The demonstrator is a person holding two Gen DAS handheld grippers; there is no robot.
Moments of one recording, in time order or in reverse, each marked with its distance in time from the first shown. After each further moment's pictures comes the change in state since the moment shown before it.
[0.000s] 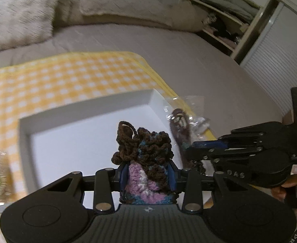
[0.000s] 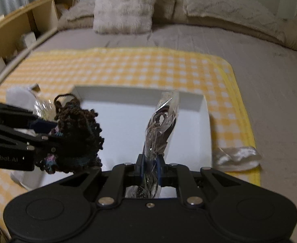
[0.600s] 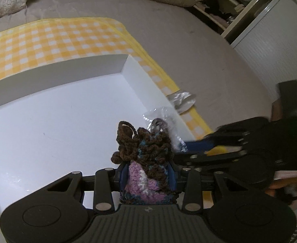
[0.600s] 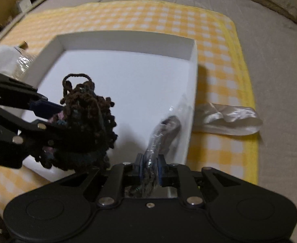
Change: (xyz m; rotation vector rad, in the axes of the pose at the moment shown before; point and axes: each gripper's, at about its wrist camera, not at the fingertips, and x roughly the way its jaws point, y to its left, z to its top) left arm 0.079 -0.028 -0.004 -0.030 0.164 -0.138; right arm 0.042 -0.043 -0.031 -0.050 0.207 0.002
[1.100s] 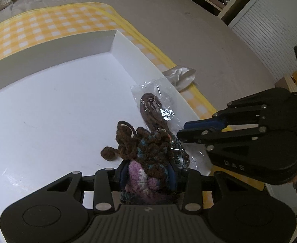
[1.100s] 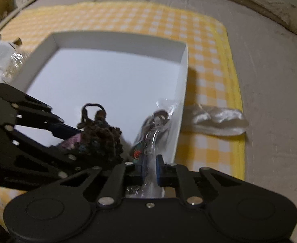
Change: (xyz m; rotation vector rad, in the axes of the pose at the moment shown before) left arm 0.044 -0.007 -0.009 0.067 0.080 0.020; right arm -0.005 0.002 -0.002 -0.015 0.004 -0.063
